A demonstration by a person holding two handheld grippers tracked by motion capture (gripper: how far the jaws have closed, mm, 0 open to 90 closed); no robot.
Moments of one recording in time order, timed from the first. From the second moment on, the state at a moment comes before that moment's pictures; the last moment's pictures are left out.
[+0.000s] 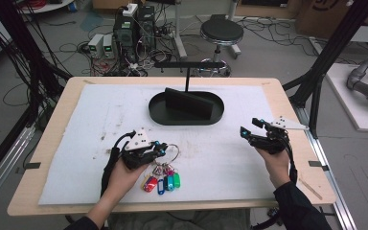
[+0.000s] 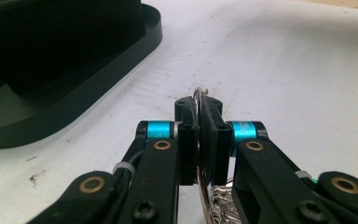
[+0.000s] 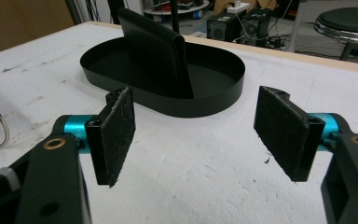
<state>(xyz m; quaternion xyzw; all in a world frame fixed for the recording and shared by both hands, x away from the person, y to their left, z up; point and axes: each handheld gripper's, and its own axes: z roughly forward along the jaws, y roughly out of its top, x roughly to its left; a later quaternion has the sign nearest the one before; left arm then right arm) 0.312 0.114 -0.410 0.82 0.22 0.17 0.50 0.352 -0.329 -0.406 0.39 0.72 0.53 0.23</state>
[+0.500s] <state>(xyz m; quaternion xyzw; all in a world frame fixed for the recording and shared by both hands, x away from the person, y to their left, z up) 0.312 0.120 -0.399 0.80 0.22 0.17 0.52 0.353 -0.329 -0.407 0.39 0.72 0.53 0.22</state>
